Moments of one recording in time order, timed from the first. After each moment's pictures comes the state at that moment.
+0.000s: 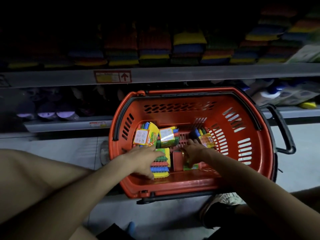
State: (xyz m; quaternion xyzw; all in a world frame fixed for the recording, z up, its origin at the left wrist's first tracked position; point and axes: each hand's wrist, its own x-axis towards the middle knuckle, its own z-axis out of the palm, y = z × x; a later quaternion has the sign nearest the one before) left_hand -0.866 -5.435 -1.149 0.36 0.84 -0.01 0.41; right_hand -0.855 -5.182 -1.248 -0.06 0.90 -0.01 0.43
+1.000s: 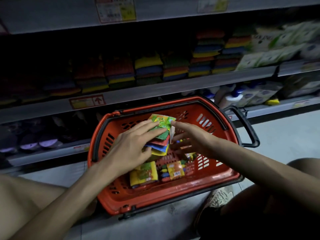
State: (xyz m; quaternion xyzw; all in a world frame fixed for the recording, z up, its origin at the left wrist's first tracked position) left_hand -0.871 -5.397 -1.046 0.40 0.89 0.22 0.02; right_hand -0.834 -5.159 -1.043 0.24 0.67 -0.65 0.27
